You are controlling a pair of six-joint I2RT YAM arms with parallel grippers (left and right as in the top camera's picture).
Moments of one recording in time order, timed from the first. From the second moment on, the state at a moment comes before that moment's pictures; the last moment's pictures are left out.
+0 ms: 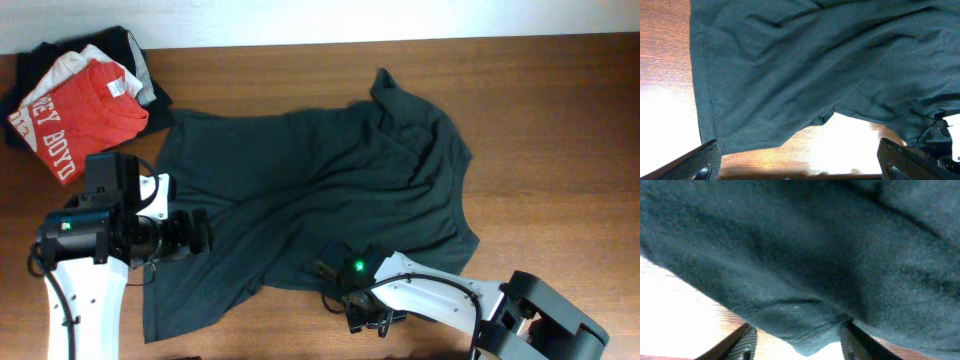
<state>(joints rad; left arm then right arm) 0.10 1.20 1.21 -1.35 0.16 -0.07 0.92 1.64 0.81 -0.88 -0.12 0.73</state>
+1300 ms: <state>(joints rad) 0.10 1.38 1.04 -1.21 0.18 -0.07 0.47 0.90 1.00 -1.37 -0.11 0.62</state>
